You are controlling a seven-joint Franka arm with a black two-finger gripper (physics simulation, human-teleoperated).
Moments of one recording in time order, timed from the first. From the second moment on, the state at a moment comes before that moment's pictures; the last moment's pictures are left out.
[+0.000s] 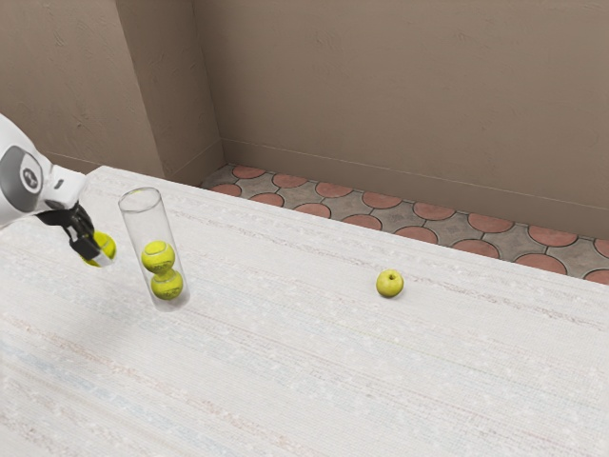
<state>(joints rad) 0.06 -0.01 0.41 -2.26 -0.34 2.48 1.35</state>
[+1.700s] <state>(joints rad) -0.07 0.14 0.39 -1.73 -0.14 1.96 1.02</state>
